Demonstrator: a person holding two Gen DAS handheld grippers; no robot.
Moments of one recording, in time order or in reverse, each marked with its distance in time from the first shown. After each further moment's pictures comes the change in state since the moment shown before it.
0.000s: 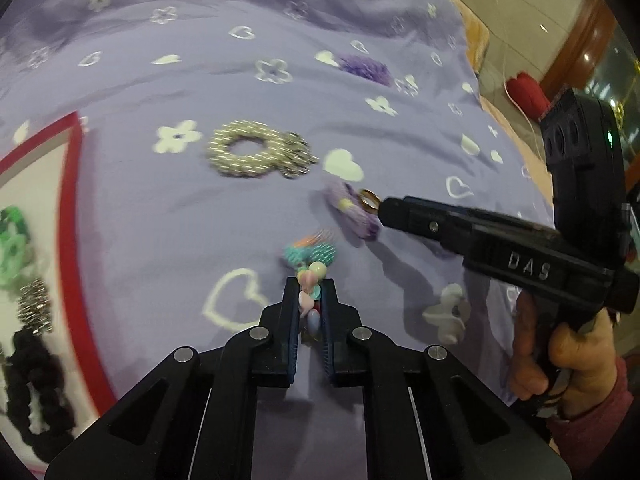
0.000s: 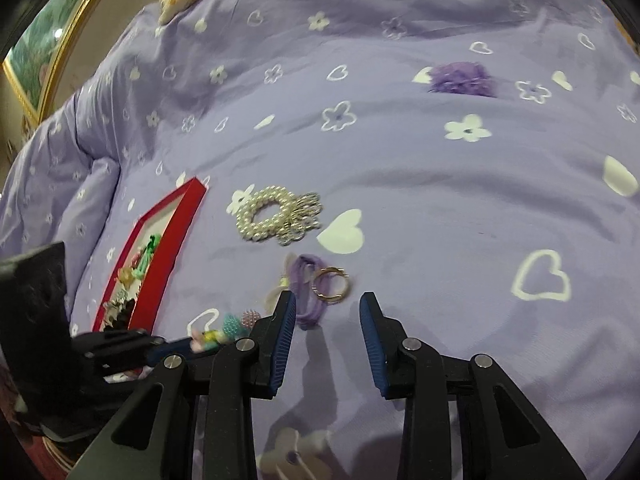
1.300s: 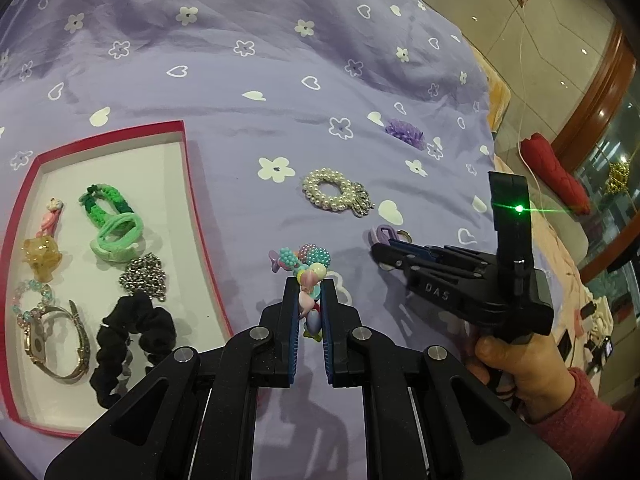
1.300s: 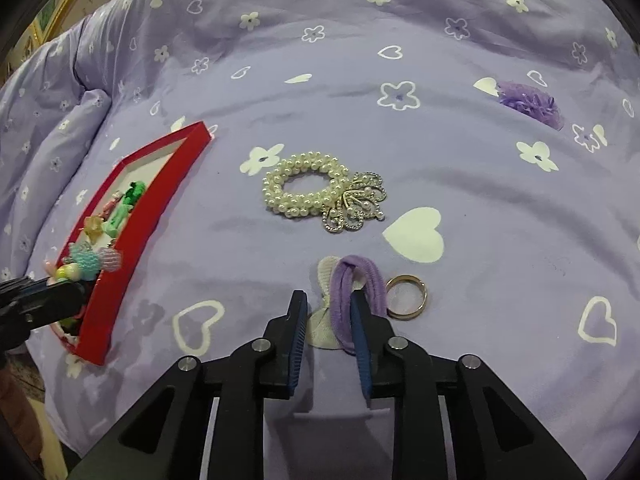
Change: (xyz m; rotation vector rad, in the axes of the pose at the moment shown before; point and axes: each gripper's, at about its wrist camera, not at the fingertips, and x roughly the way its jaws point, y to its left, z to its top) left arm -0.072 0.052 -0.014 -0.134 -0.135 0.026; right arm 0.043 0.048 0.000 -0.168 0.064 -0.150
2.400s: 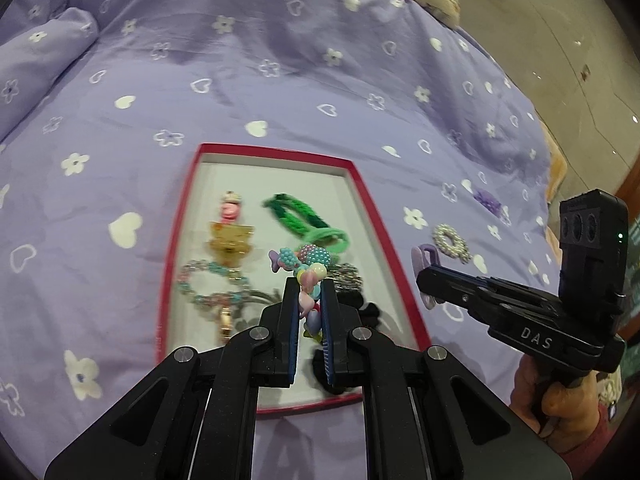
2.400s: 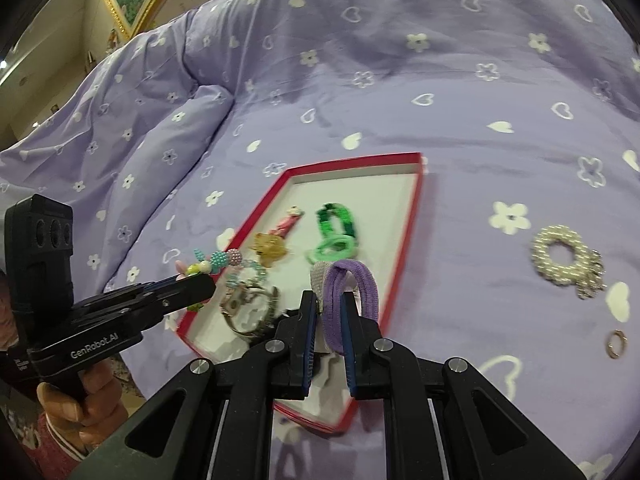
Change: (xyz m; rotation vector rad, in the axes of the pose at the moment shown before) left arm -0.087 0.127 -0.022 -0.210 -0.143 0.184; right arm -0.020 0.165 0.027 -0.130 -0.035 0.363
